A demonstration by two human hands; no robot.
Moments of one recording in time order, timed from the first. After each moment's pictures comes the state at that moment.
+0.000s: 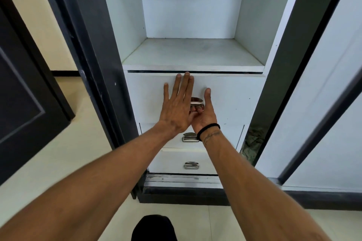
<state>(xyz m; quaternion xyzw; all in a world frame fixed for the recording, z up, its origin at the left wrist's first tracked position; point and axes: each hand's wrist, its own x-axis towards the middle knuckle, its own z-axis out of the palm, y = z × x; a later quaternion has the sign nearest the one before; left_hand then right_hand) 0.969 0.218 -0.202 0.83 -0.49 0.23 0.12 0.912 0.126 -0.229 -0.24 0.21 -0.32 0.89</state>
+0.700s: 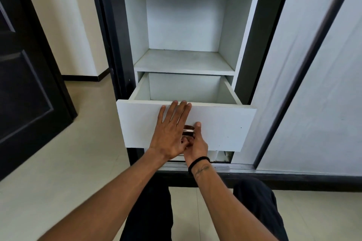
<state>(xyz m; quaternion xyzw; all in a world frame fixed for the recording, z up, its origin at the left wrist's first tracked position) 0.811 0.365 -0.206 0.79 -0.53 0.28 0.15 0.736 0.287 -0.238 -0.25 0.28 -0.35 0.86</state>
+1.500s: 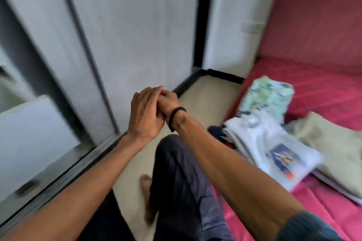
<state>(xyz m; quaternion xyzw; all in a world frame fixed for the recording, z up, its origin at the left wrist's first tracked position) 0.445 0.204 -0.189 0.48 -0.78 0.04 0.39 0.346 0.185 -0.163 -0.43 0.52 -0.51 0.53</state>
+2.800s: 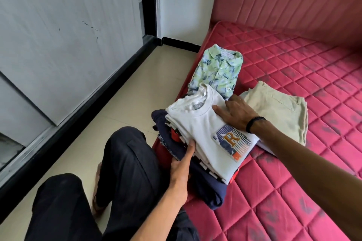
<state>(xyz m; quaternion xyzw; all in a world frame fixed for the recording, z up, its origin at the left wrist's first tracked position) 0.188 0.338 -0.336 0.53 -0.22 -0.76 0.32 -0.057 0.273 -0.262 -0.62 0.77 -0.05 0.11</state>
